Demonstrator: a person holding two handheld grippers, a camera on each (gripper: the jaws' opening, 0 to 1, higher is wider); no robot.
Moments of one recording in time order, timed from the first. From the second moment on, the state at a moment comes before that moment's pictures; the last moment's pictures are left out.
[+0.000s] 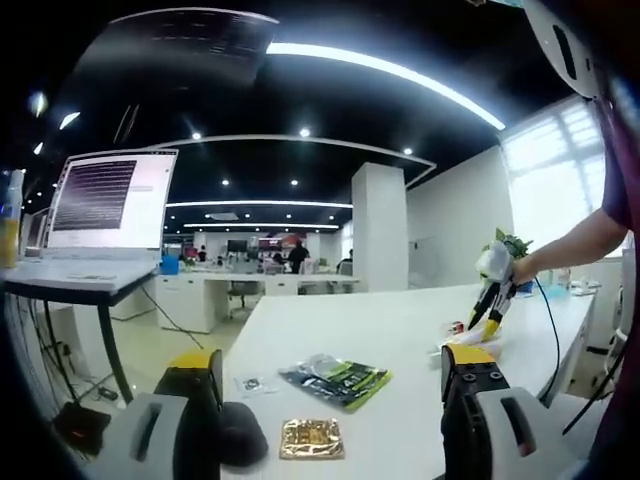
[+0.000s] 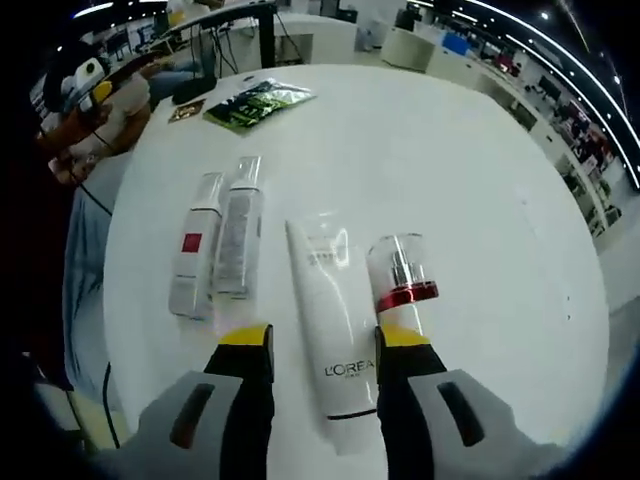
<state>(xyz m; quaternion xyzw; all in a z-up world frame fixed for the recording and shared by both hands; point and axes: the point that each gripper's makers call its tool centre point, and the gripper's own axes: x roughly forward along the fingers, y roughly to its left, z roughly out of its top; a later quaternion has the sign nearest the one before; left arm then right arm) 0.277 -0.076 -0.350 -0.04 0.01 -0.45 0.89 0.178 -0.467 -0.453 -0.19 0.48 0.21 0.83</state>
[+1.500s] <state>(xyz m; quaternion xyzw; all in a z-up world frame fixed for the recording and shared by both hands) 0.281 -0.077 -0.360 -0.02 0.02 -0.45 0.89 0.197 -0.463 -0.471 -0.15 0.52 0.23 0.81</state>
